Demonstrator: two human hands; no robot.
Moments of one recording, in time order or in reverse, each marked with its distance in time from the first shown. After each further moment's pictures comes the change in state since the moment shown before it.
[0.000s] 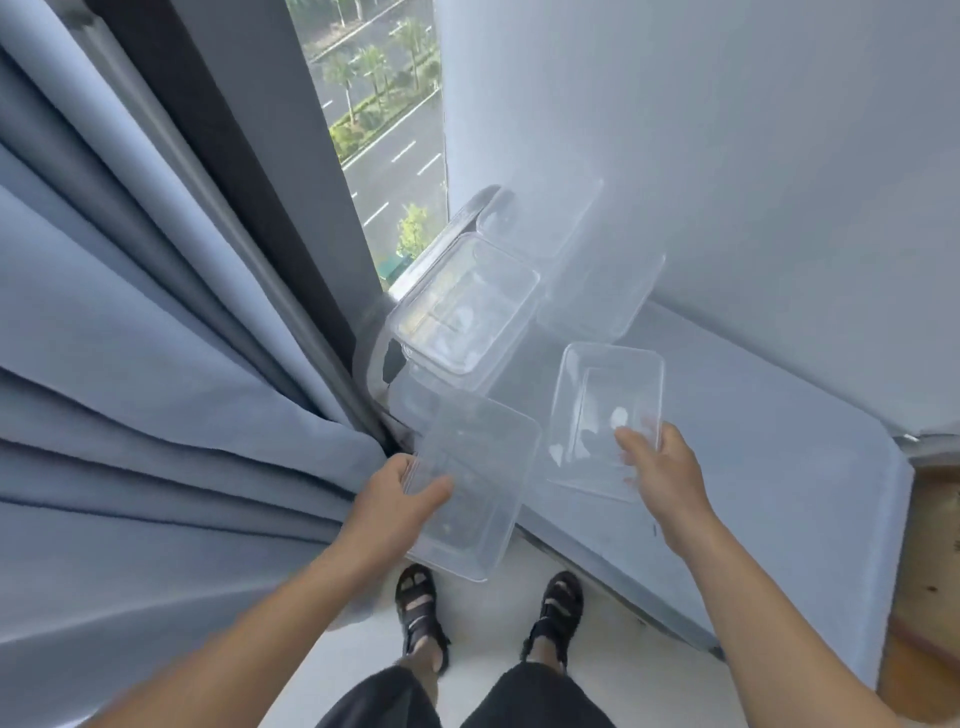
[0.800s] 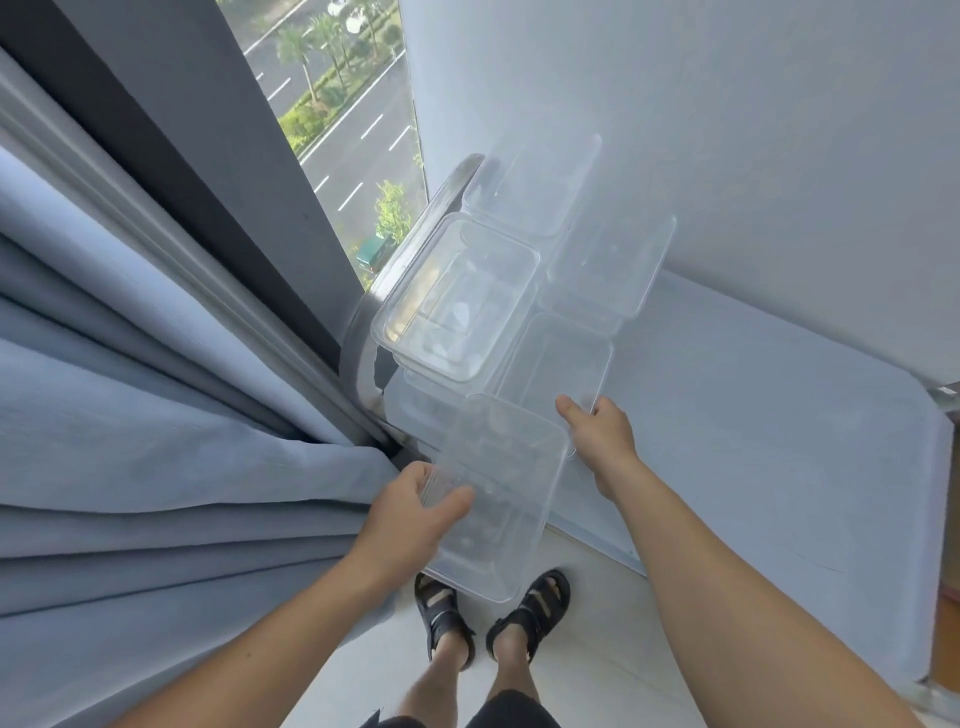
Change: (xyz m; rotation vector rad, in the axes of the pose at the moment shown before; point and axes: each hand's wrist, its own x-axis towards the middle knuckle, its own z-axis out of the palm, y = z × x) left_hand 0.036 -0.012 0.000 0.031 -0.139 0.024; right_hand 0.070 0.013 0.094 0.041 -0.010 0.150
